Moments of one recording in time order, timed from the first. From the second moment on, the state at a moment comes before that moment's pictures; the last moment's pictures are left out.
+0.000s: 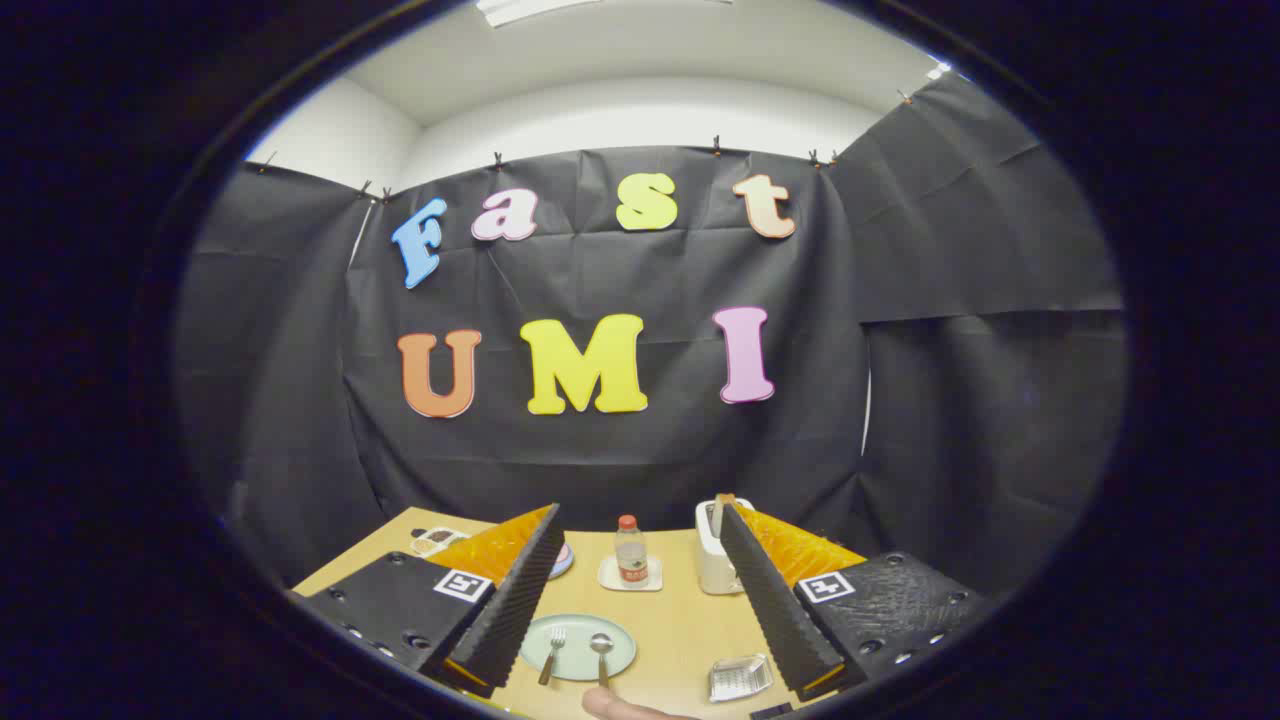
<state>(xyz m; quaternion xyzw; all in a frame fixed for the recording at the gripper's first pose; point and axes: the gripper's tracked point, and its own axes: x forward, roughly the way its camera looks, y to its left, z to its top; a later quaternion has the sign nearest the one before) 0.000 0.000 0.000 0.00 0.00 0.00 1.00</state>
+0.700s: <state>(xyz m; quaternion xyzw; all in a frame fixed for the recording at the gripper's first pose) 0.014 -0.017 -0.039 -0.01 0.02 0.00 1.00</state>
